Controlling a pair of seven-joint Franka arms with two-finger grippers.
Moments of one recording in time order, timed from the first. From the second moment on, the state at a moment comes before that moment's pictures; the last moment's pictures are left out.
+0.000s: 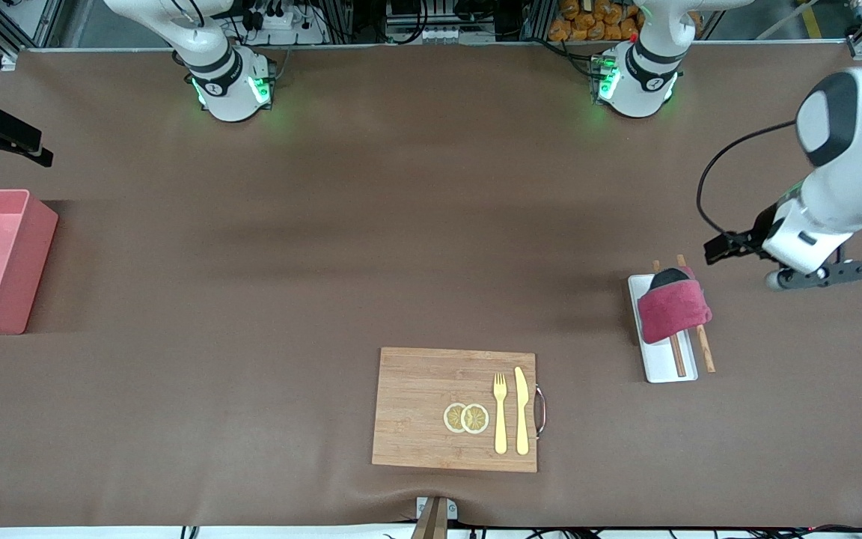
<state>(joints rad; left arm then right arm) 0.01 0.11 -0.04 -1.95 0.00 2.04 -0.15 0.05 -0.03 -0.11 -1.49 0.04 1.36 -0.06</state>
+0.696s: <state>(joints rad) 0.01 0.31 -0.04 -1.94 0.03 2.27 -0.15 0.10 0.03 -0.11 -1.49 0.05 1.40 -0.06</state>
